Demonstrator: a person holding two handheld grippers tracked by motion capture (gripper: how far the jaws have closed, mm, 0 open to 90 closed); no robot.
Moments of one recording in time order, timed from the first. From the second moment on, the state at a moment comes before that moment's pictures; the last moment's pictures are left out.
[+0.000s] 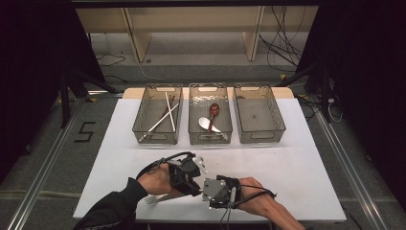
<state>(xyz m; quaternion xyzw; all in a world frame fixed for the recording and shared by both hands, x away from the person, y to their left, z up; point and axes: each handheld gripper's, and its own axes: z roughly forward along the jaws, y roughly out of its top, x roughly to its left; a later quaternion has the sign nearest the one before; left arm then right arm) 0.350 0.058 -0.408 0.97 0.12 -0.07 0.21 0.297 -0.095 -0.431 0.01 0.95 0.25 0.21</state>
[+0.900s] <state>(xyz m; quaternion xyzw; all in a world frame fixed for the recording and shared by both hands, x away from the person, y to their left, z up) 0.352 0.062 -0.407 0.96 0.12 -0.10 0.23 0.289 -0.099 -0.431 -0.06 0.95 0.24 0.20</state>
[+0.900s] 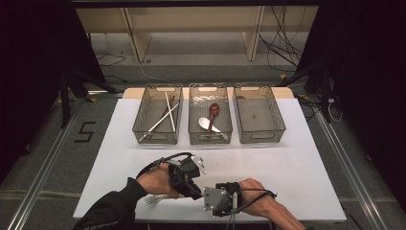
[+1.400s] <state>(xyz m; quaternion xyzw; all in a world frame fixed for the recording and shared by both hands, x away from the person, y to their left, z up) 0.355 0.080 -0.385 0.95 0.15 -0.05 0.27 0.293 -0.109 -0.427 -0.03 0.94 0.25 0.22</state>
